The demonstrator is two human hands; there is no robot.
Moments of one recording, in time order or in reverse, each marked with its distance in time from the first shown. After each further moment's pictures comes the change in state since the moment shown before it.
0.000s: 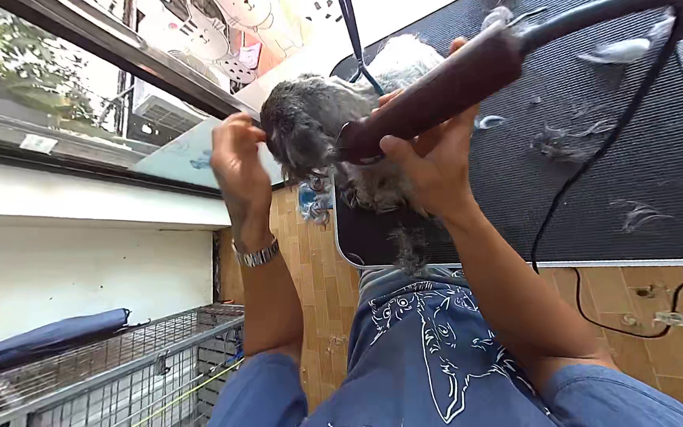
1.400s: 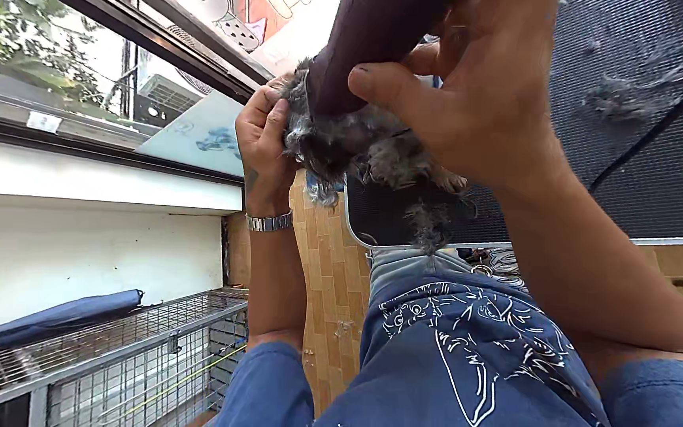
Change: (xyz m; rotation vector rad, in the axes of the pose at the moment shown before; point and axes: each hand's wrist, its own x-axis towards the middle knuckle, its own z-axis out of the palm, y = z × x) left_hand -0.016 -0.028 0.028 -0.629 -0.154 0.123; right_hand 0.016 -0.047 0.029 -0.341 -0.270 -0.218
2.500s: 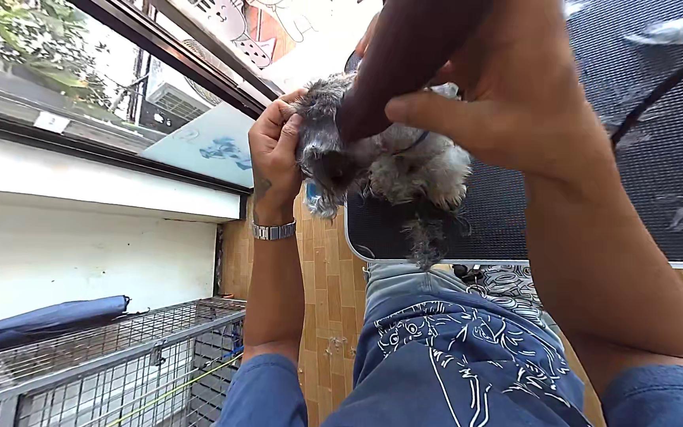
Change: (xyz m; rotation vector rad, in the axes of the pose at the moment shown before) left_hand 0.004 0.003 0.001 0.086 0.000 0.070; right_hand 0.018 0.001 -0.032 0.089 -0.293 -0.026
